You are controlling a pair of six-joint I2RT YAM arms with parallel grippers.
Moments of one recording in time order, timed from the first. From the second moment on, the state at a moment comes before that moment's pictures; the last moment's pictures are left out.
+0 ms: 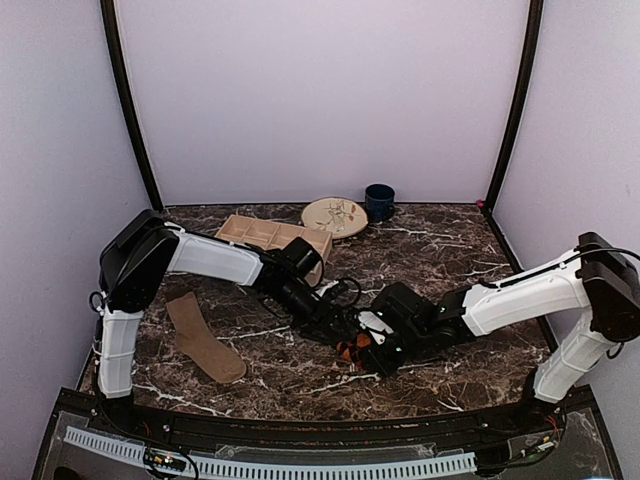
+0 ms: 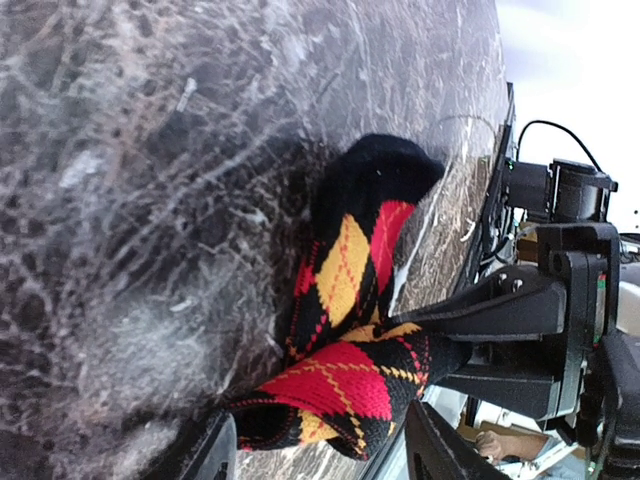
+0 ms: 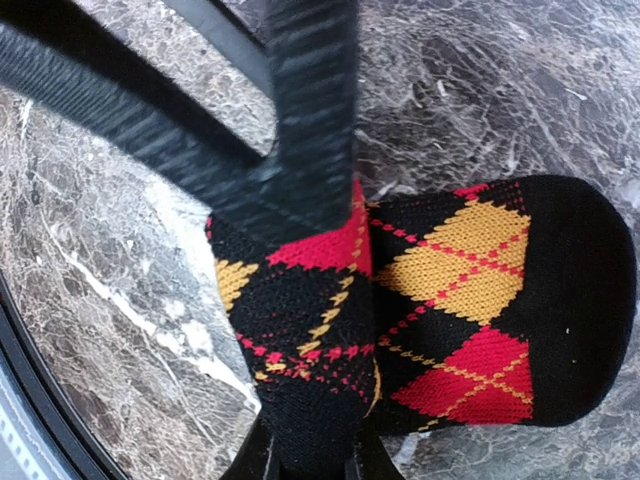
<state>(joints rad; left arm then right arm) -0.81 2.15 1.40 -0.38 0.80 -0.47 1.07 1.57 0.77 -0.25 -0.08 0.33</state>
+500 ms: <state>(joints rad) -0.74 2.10 1.33 -0.30 0.70 -0.50 0.99 1.60 0.77 -0.25 -0.24 0.33</state>
